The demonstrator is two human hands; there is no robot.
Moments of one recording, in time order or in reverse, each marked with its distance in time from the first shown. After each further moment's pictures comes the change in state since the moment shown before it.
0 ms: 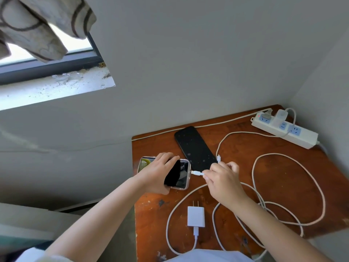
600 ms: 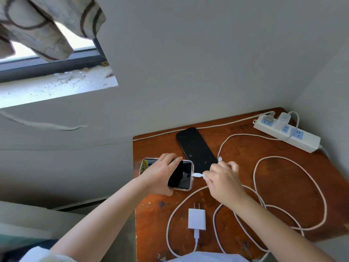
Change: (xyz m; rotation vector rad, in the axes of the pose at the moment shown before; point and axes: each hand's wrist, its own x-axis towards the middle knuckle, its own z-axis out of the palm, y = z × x) left_hand 0.005 0.002 0.002 -0.005 -0.007 -0.017; right_hand 0.006 0.002 0.001 -0.025 -0.033 -0.028
